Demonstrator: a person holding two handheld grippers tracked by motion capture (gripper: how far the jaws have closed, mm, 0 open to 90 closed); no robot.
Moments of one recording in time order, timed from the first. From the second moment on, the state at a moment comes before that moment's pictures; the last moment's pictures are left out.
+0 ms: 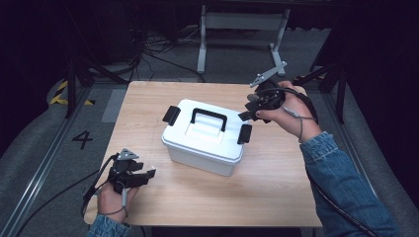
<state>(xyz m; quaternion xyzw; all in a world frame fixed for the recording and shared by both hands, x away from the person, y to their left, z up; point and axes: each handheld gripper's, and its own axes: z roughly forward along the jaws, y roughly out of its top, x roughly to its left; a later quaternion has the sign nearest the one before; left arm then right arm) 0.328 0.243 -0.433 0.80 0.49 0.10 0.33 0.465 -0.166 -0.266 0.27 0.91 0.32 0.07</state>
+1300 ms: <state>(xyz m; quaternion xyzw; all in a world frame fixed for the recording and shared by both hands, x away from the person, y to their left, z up) 0.331 0.236 -0.435 0.82 0.47 0.11 0.30 0.502 -0.064 -0.298 0.20 0.95 0.25 0.02</state>
